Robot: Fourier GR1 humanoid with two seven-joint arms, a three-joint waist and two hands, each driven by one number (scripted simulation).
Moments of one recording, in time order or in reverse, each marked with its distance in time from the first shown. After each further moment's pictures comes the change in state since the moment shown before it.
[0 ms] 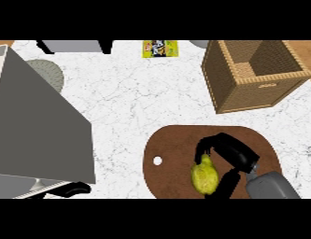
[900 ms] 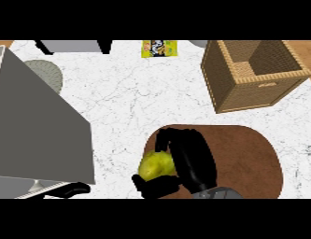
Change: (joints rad) left arm 0.014 -0.001 0.003 -0.011 0.005 -0.006 -0.008; right arm -0.037 0.249 0.268 -0.375 0.364 -0.354 0.851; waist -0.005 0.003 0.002
